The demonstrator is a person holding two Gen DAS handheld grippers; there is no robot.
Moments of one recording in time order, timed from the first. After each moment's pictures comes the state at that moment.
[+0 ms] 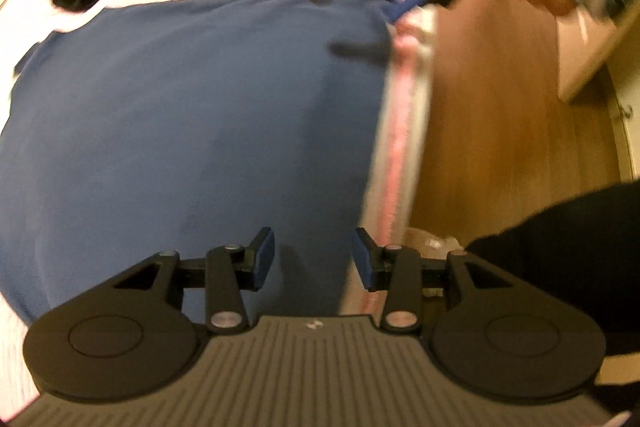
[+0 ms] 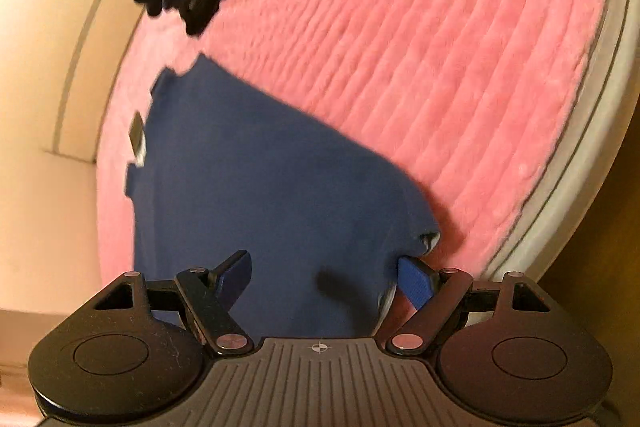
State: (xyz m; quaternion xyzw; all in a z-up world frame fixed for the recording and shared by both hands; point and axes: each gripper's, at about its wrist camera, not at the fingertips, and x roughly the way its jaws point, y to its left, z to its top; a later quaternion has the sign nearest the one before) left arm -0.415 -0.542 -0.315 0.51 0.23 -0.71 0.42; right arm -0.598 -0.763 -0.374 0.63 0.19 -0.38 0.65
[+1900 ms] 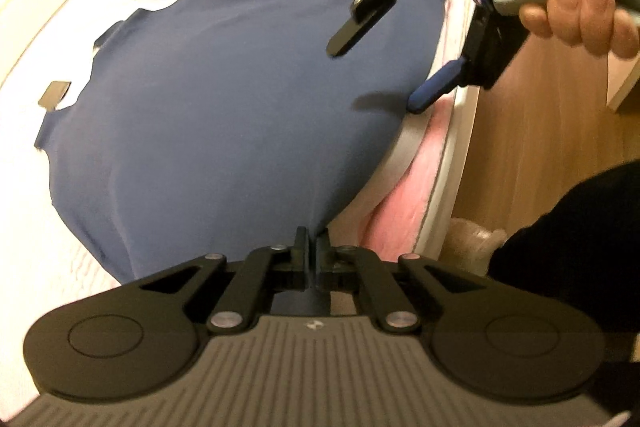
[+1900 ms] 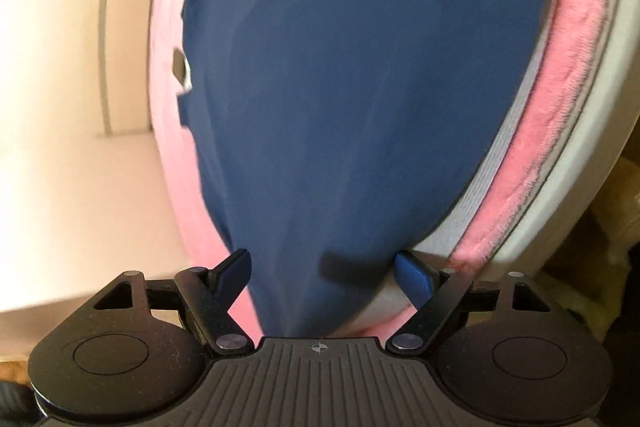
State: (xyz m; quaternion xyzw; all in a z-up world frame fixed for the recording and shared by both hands) left arm -0.361 -0.492 -0.295 0.48 0.22 -0.67 0.52; right arm -0.544 -0.691 -0.413 0.76 0.15 -0.23 0.58
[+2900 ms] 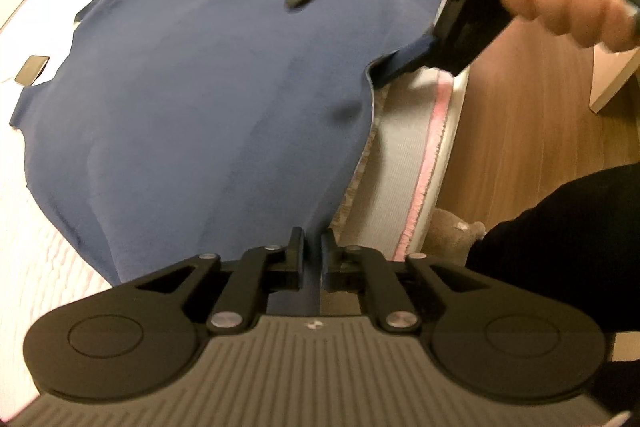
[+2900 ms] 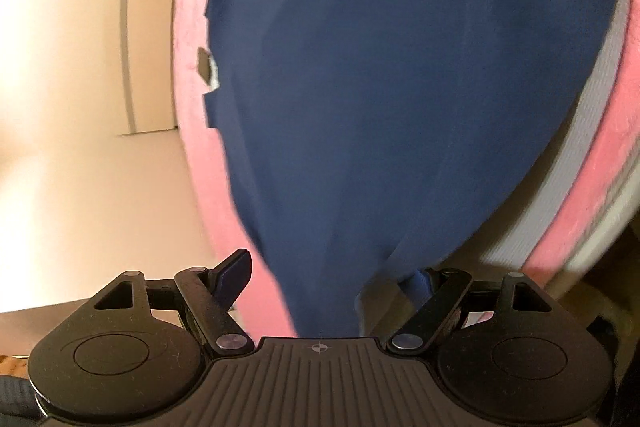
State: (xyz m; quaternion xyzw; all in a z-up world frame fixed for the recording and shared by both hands) left arm -0.355 -0.501 -0.306 0.50 0.25 -0.67 0.48; right arm -0.490 -0.719 -0.429 0.76 0.13 -0.21 0.60
